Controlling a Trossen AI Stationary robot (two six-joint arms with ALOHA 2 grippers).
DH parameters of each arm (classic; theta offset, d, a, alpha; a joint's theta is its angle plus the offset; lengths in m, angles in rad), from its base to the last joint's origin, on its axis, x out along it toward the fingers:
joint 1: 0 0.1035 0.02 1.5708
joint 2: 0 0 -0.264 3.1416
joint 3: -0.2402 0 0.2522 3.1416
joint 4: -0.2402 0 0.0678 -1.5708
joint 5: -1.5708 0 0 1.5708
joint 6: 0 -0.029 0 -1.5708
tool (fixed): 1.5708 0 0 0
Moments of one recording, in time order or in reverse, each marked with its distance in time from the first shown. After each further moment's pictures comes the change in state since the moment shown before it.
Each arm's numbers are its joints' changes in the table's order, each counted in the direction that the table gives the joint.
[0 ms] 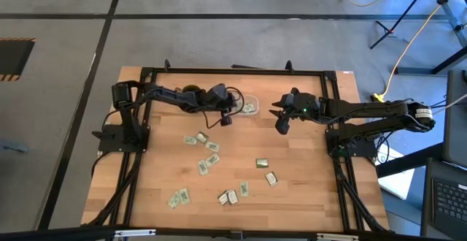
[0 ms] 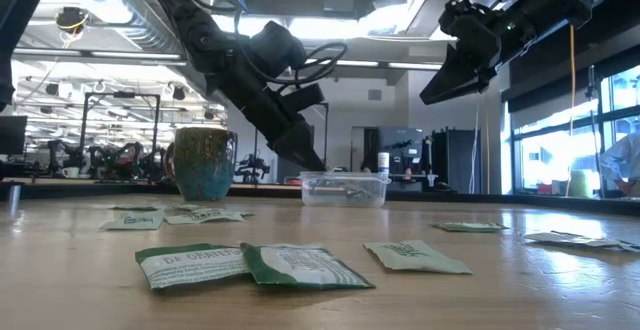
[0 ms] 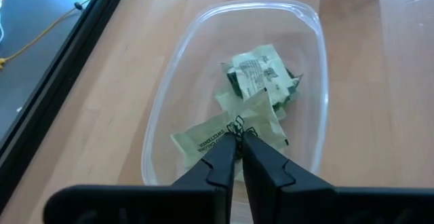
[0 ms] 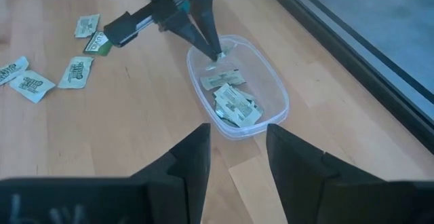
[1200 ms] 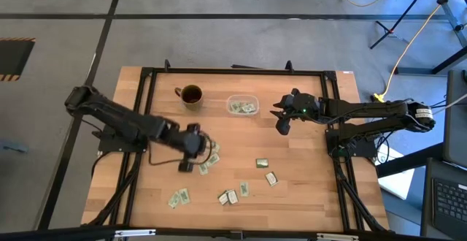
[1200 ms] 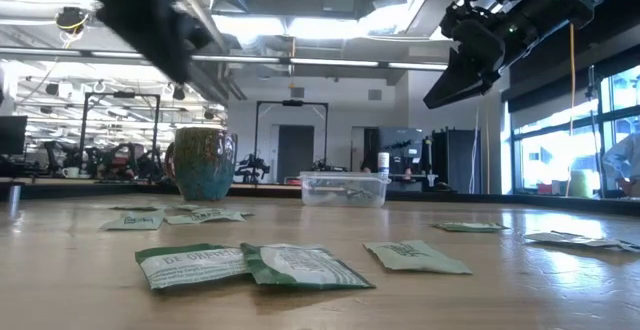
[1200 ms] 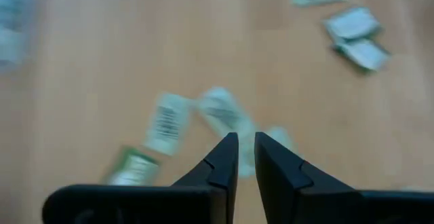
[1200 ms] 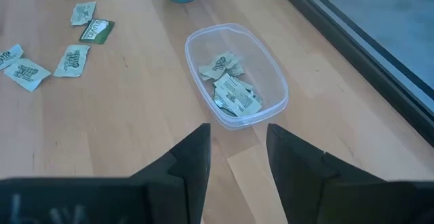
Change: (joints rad) left arm -0.639 0.514 0.021 -0.810 -0.003 0.460; right arm 0.000 0.000 0.000 -0.033 0.000 0.000
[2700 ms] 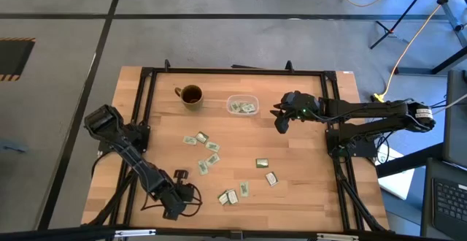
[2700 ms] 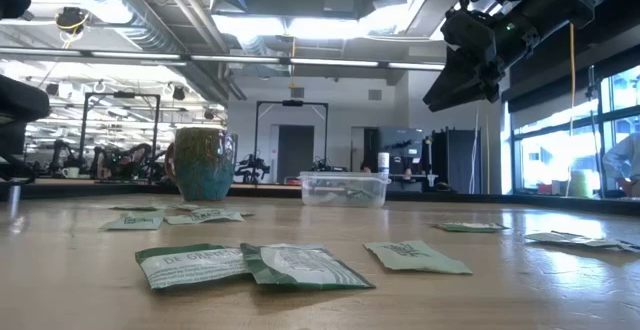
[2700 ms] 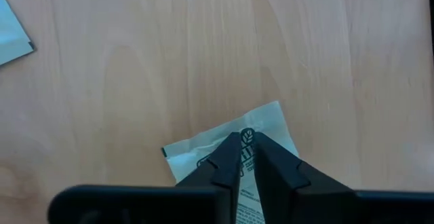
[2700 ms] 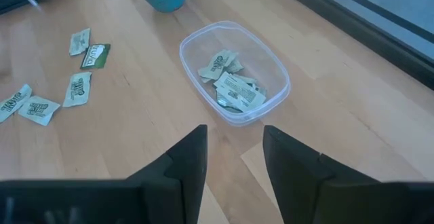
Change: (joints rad) left arm -0.507 -0.423 -0.002 0.173 0.032 0.484; right arm 0.000 0.000 0.000 -0.010 0.000 -0.210
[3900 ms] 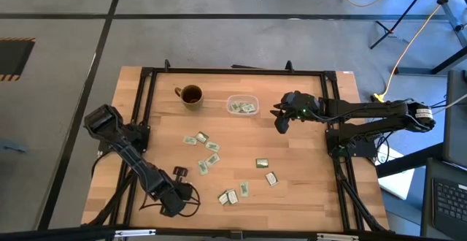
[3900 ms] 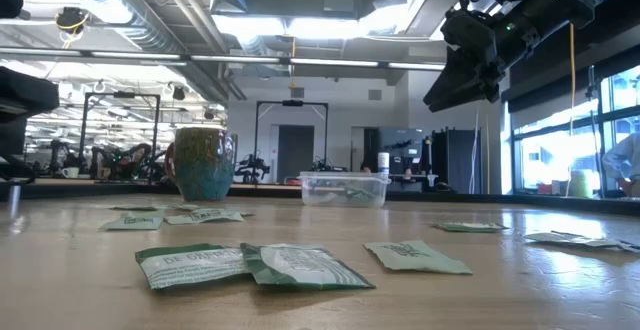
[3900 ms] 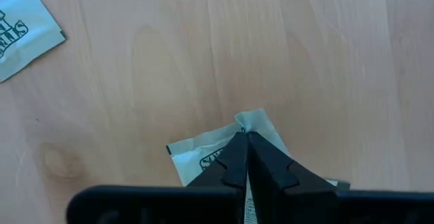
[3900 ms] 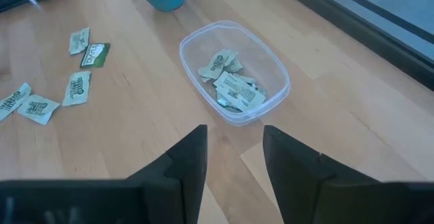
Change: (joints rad) left arm -0.006 -0.001 -0.015 -0.124 0.014 -0.092; right arm 0.000 0.000 0.000 -0.002 0.000 0.005
